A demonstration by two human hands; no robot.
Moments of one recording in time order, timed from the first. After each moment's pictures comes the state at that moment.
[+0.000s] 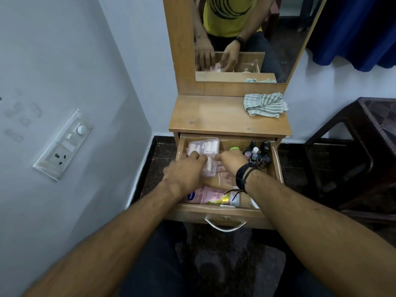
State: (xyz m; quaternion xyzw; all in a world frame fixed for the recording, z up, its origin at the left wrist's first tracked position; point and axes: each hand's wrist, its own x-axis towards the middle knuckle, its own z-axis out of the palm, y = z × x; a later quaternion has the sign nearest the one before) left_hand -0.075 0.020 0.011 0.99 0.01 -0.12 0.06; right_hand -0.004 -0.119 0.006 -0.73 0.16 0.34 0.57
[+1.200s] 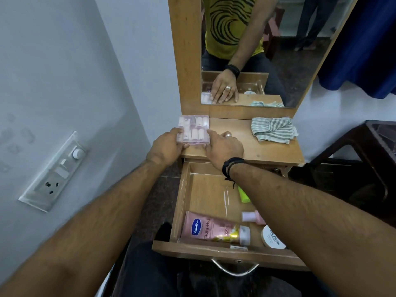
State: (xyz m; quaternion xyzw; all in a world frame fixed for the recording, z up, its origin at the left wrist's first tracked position) left_hand 0.039 0.127 0.026 0.95 0.15 0.03 0.27; right_hand 0.089 -0.049 0.022 -0.97 -0.16 0.00 0.15
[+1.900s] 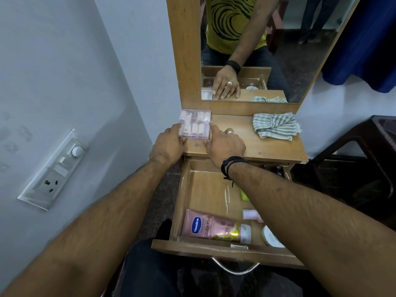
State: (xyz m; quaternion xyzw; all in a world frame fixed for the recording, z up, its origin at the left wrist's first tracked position) left_hand 0.044 0.117 0.016 0.95 0.17 0.05 0.25; right_hand 0.085 -0.048 0.021 -0.97 -0.15 -0.03 0.16
